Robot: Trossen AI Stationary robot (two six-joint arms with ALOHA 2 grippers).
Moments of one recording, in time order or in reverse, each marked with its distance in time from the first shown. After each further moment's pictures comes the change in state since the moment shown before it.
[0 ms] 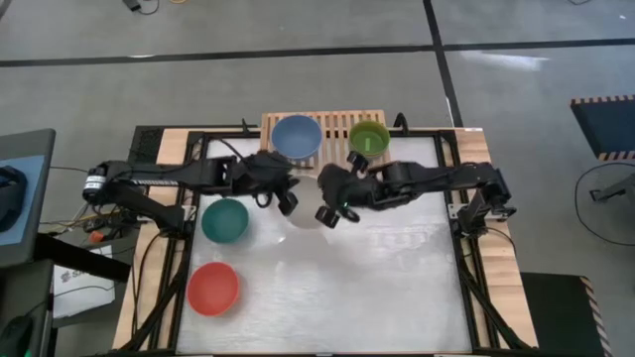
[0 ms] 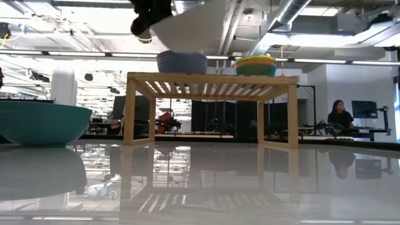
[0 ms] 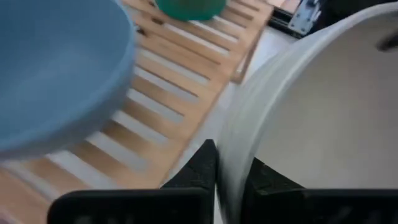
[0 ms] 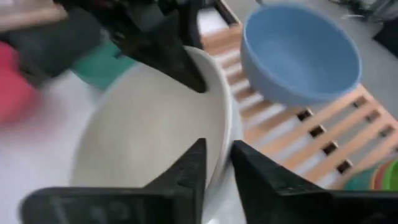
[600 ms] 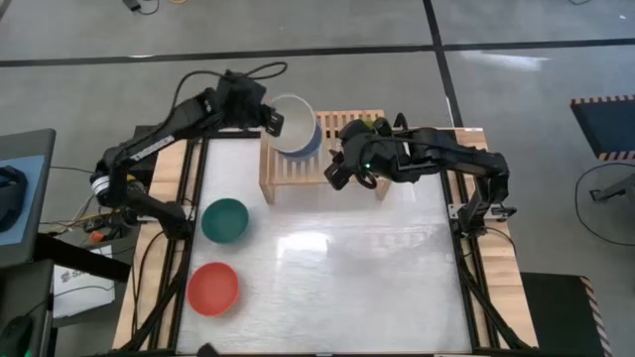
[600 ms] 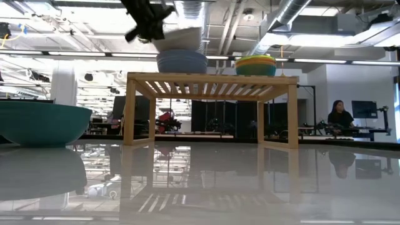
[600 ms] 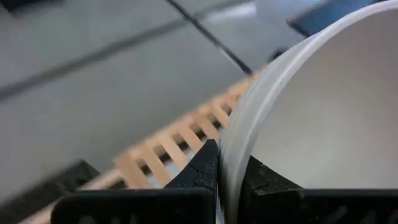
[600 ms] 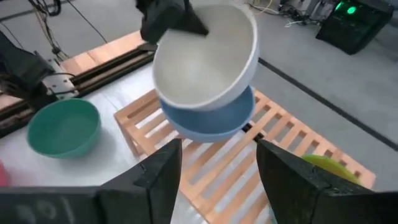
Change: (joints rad) left arm 0.541 0.070 0.280 -0.188 0.141 0.086; right arm -0.097 0.002 0.312 -0.223 0.145 0.097
